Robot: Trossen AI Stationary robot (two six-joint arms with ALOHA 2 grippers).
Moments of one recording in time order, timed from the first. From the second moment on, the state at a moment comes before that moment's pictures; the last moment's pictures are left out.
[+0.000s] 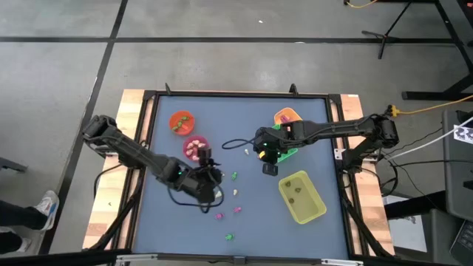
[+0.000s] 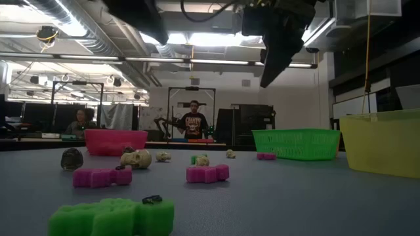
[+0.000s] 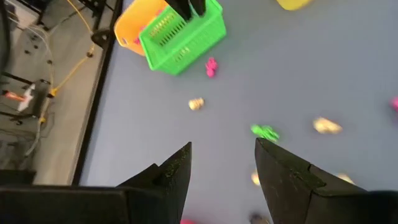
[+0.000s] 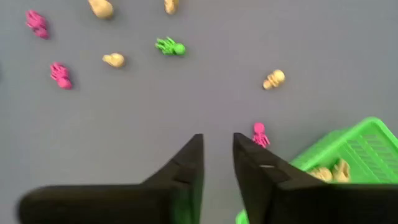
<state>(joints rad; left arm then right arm) -0.45 1.56 1.22 -0.68 -0.72 -0.18 0.00 1.61 1.30 -0.82 -0.07 0.12</state>
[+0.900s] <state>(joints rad) -0.61 1.44 0.77 -0.38 -0.83 -0.52 0.00 1.90 1.30 -0.71 0.12 -0.07</state>
